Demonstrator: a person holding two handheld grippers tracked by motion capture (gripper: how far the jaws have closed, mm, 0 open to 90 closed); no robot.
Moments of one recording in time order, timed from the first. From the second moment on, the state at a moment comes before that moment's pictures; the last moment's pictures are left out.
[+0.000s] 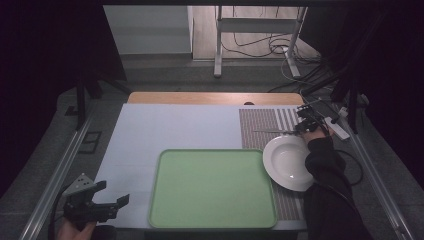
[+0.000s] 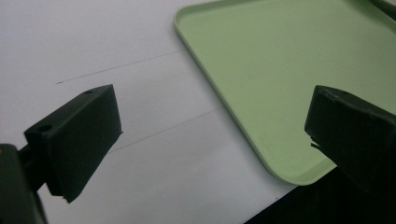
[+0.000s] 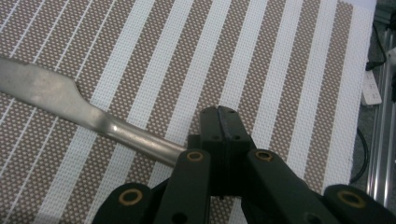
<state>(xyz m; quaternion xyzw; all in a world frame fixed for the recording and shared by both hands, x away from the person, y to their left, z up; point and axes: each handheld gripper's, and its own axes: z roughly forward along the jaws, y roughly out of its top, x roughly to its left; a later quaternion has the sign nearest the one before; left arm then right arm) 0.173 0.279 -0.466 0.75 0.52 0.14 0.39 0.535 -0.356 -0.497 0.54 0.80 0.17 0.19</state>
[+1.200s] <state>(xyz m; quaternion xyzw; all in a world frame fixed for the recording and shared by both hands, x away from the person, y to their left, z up) 0.173 0.279 -0.466 0.75 0.52 0.14 0.39 0.527 -0.355 -0.481 0.56 0.79 0.21 0.14</state>
